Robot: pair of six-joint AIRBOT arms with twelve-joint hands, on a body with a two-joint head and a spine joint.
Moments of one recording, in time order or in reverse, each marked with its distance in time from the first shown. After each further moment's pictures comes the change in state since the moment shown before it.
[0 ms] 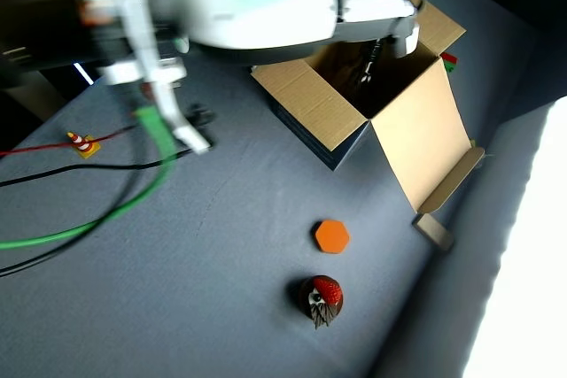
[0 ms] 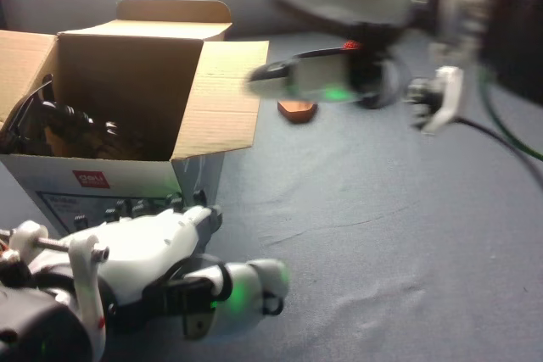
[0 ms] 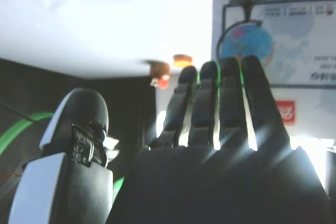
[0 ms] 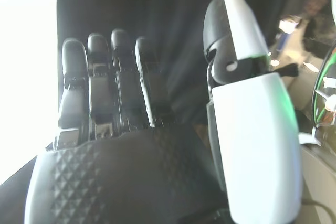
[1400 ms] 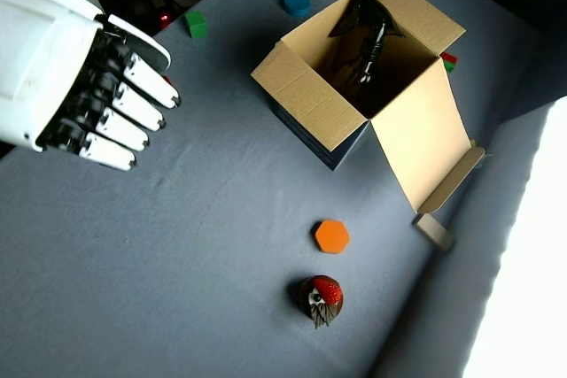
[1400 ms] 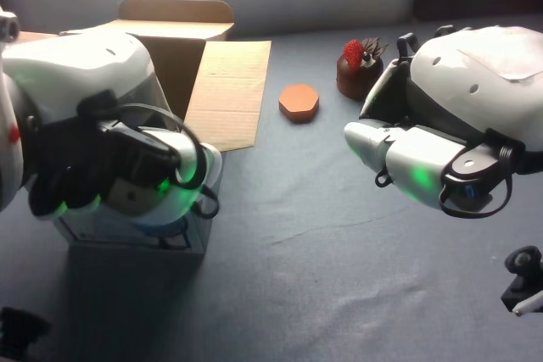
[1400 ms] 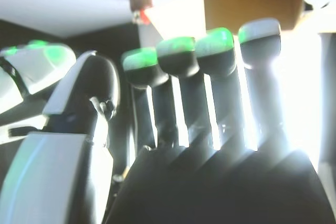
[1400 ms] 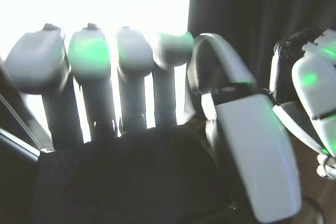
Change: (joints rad) left arm -0.599 0.002 -0.016 -0.290 -0.328 0.435; right arm -0.141 0.199 -0.415 0.722 0.441 -0.318
